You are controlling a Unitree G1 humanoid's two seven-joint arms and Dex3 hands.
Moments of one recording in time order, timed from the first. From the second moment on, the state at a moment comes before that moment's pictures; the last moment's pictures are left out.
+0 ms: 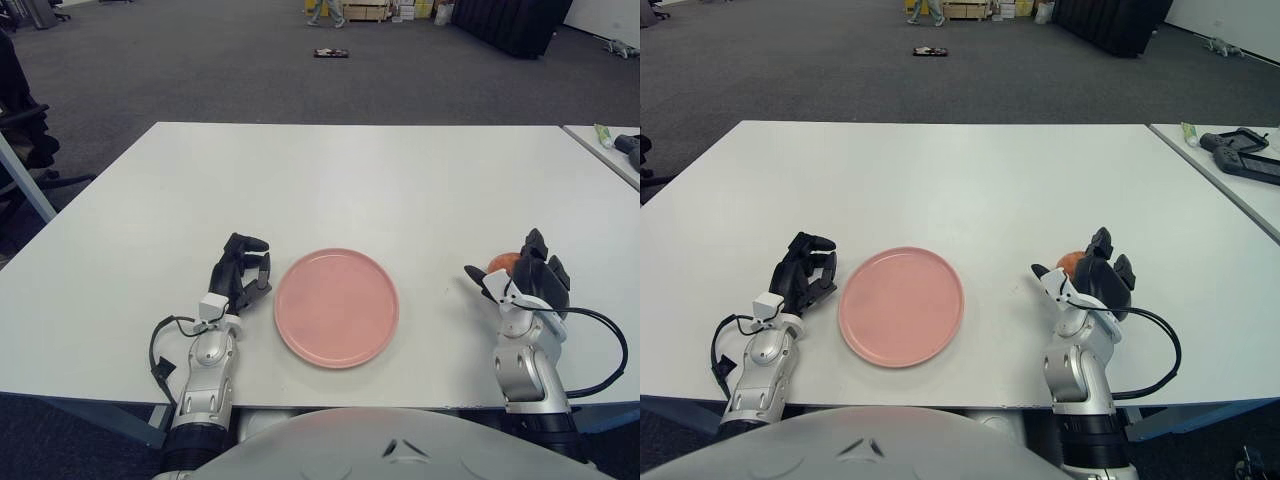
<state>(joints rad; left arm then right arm) 0.22 0.01 0.05 0.15 -0.01 -0.24 0.01 0.16 -0.16 0.04 -0.24 -0.83 0.70 -0.13</state>
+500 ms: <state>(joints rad) 0.22 0.01 0.05 0.16 -0.01 -0.26 0.01 0.18 -0.20 0.09 -0.24 -0.94 0.76 -0.15</state>
